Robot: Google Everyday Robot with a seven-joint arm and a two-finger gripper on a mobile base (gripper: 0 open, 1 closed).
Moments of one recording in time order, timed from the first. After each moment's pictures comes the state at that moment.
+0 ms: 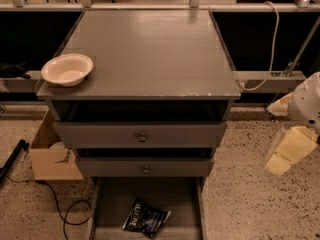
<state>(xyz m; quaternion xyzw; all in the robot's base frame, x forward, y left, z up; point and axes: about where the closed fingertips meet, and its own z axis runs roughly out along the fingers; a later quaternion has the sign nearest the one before) 0.399 -0.218 0.875 -0.52 0.83 0.12 0.15</state>
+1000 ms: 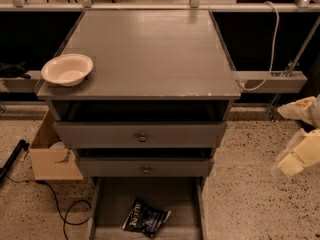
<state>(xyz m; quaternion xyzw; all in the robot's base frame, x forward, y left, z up) 0.392 -0.231 0.883 -0.47 0.83 0.19 0.23</state>
